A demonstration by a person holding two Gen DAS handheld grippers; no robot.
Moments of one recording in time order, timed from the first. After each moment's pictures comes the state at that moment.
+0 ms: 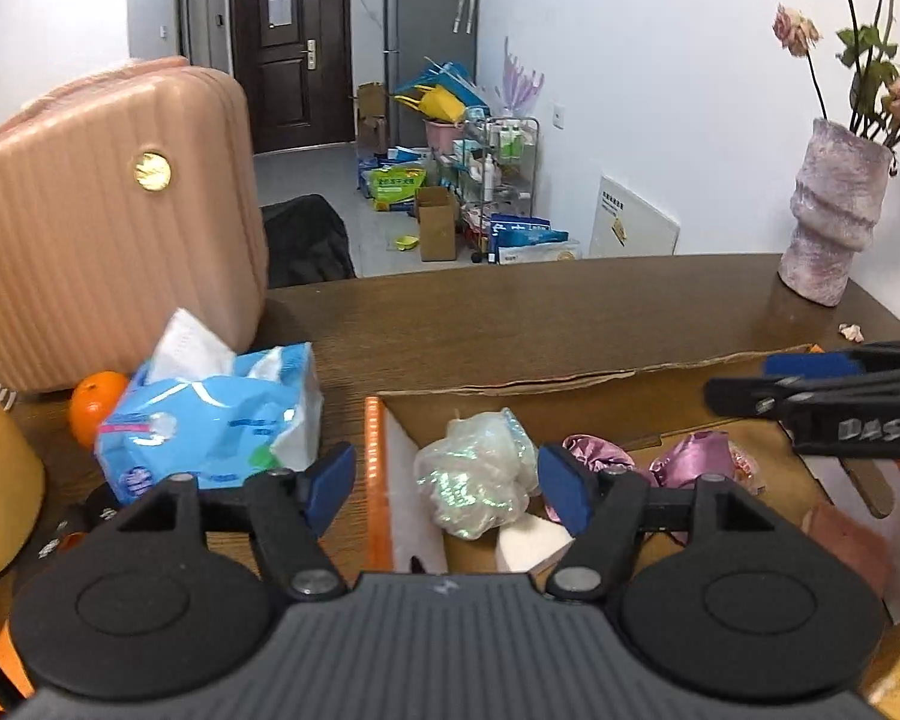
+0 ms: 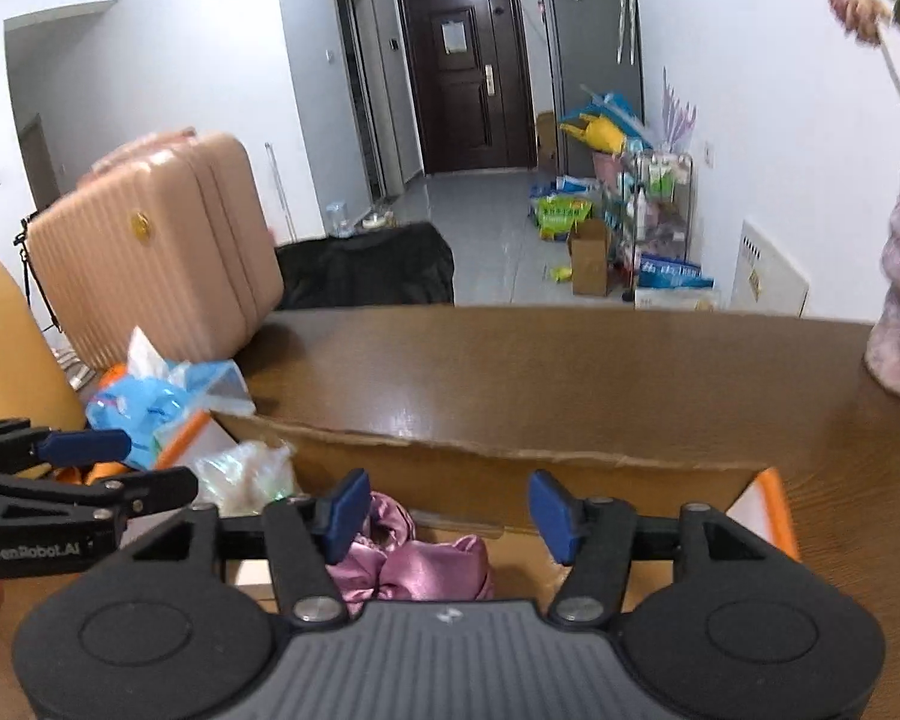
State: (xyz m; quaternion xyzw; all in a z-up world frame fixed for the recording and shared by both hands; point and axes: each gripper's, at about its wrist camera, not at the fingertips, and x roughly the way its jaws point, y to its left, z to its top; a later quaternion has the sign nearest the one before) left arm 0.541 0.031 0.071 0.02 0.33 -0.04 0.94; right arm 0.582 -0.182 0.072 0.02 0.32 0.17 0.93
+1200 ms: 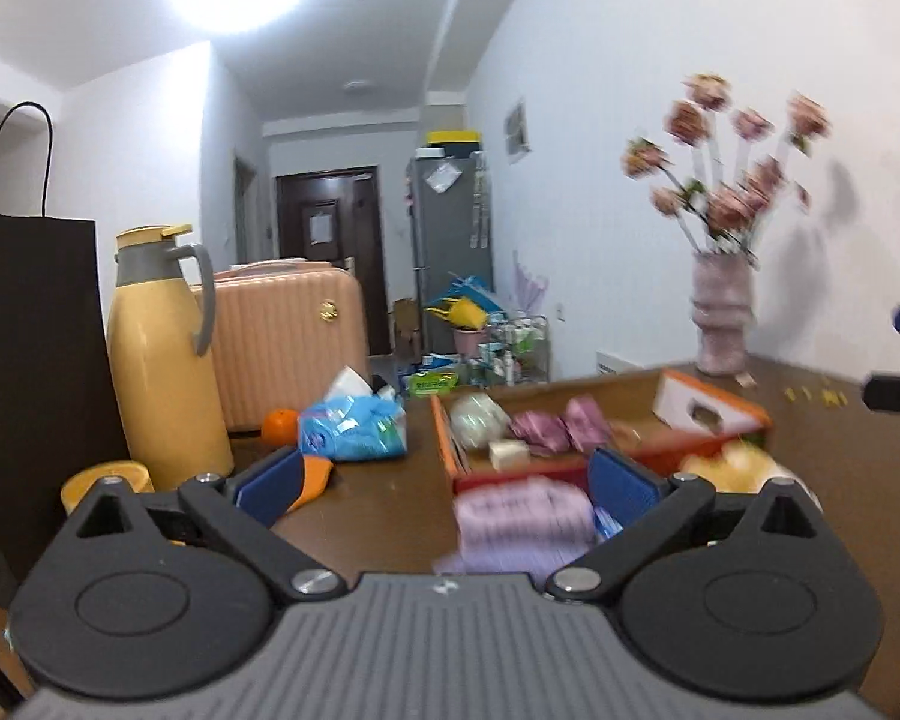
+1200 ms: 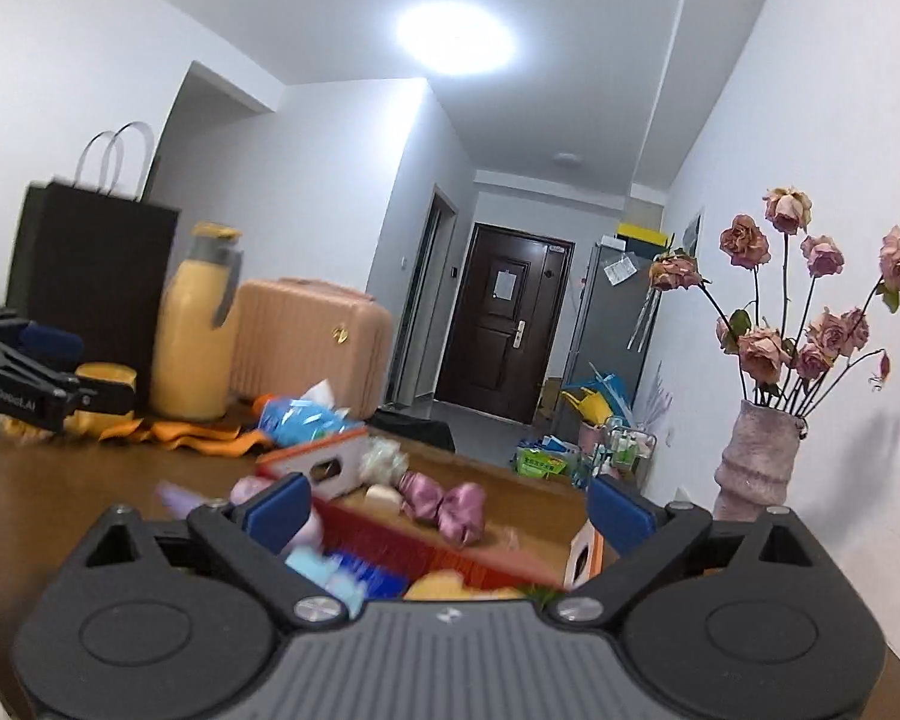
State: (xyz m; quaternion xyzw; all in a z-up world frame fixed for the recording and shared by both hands) left arm 0.169 0.039 0.058 0.05 0.10 -0.03 0.99; right arm 0.175 -0.232 0.073 -0.12 0.04 0.17 0.98
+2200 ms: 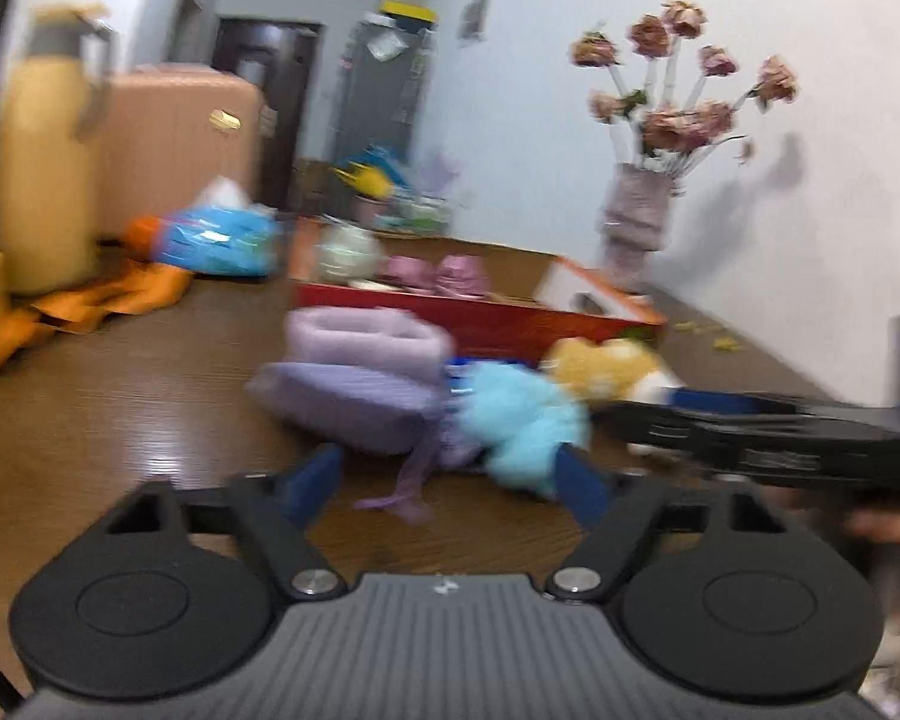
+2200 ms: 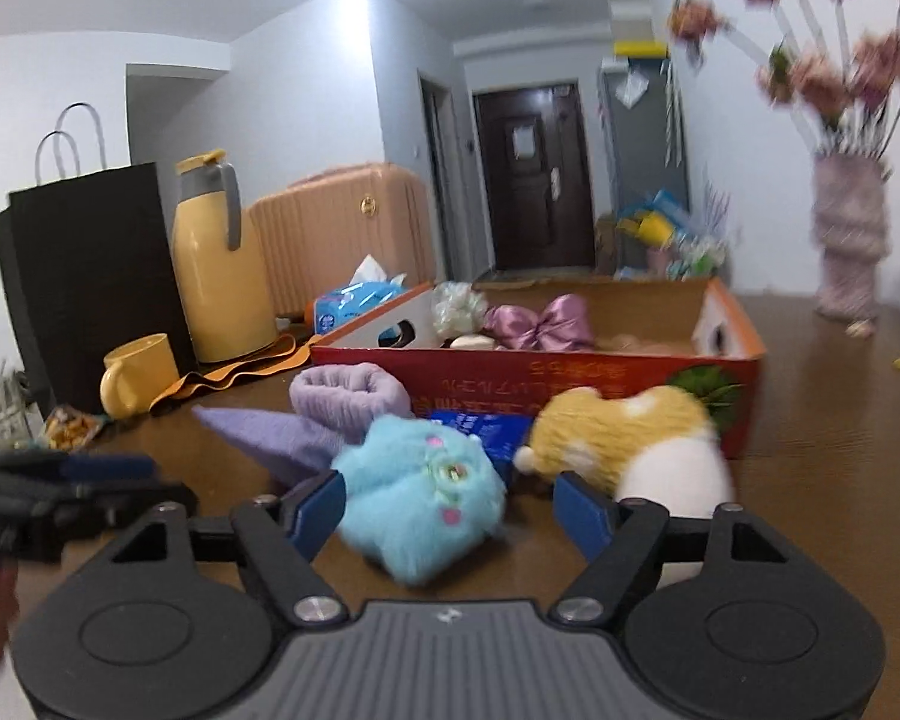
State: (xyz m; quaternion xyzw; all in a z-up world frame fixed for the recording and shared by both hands) left arm 0.214 0.017 0.007 -0.07 0.24 -0.14 0.96; right arm 0.262 -0.210 0.005 0.04 0.21 0.24 0.95
